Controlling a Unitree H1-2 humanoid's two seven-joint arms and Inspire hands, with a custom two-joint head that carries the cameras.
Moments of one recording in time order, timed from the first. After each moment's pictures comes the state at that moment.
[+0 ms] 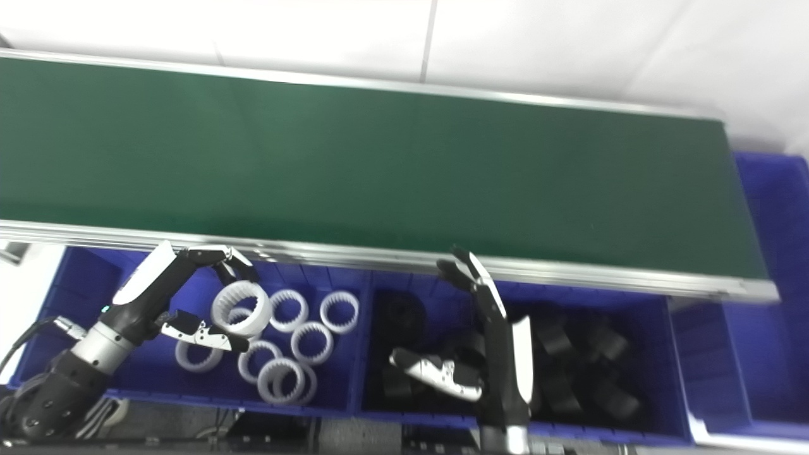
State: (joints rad) left arm 0.31 0.48 -0.27 -0.09 0.34 -0.43 -0.05; right arm 0.57 -0.10 0.40 -0.22 -0.37 -0.39 -0.35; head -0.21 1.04
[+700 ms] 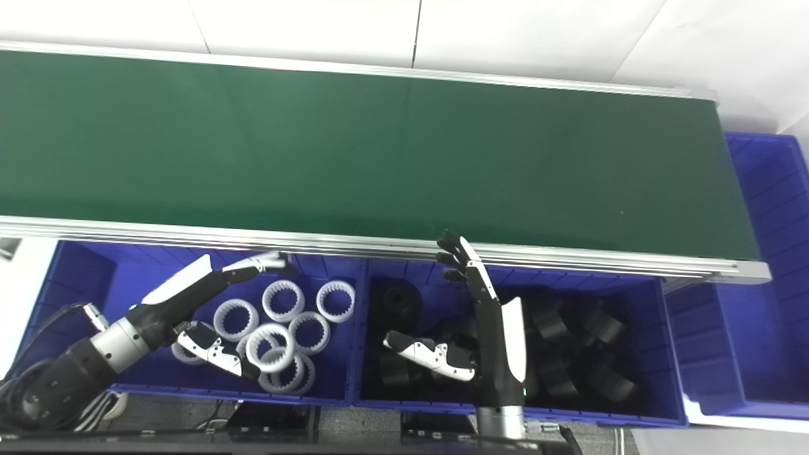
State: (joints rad) left arm 0.27 0.50 -0.31 -0.12 0.04 -0.32 -0.40; right arm 0.59 -0.03 0.32 -0.22 -0.44 -0.38 -0.24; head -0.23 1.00
